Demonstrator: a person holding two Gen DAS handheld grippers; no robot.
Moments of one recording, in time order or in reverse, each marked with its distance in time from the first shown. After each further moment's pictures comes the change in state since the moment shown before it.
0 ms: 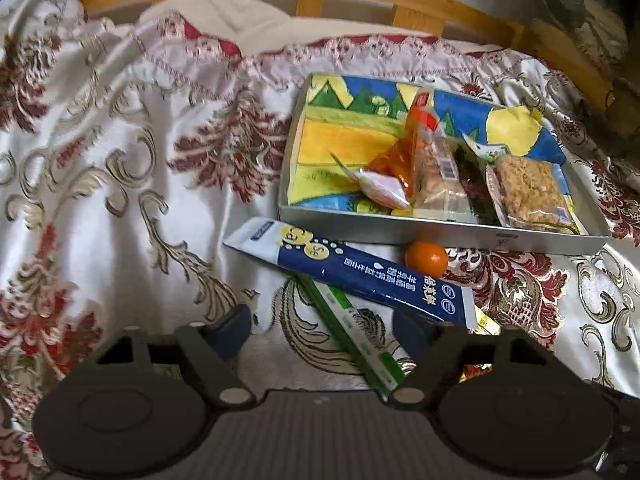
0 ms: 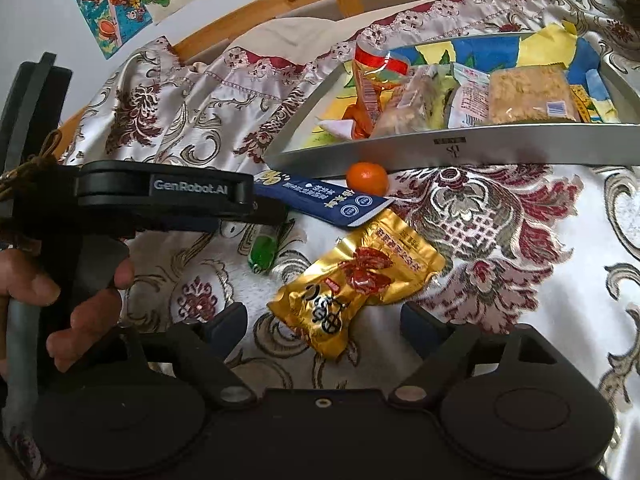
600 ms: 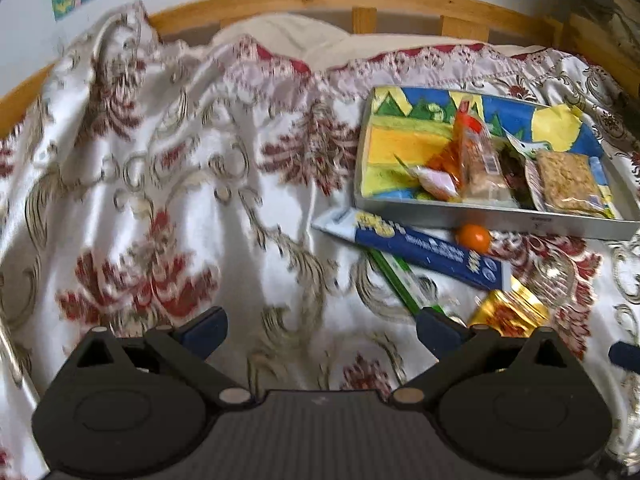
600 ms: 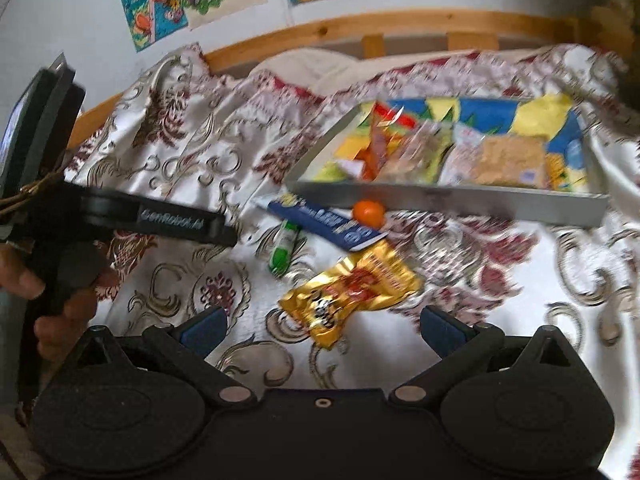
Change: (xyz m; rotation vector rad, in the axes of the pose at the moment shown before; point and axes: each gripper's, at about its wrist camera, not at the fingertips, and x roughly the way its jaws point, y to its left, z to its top) left arm -0.056 -0.006 -0.019 0.024 -0.044 0.252; right arm -0.054 0.016 -0.004 -0.138 -0.057 -0.029
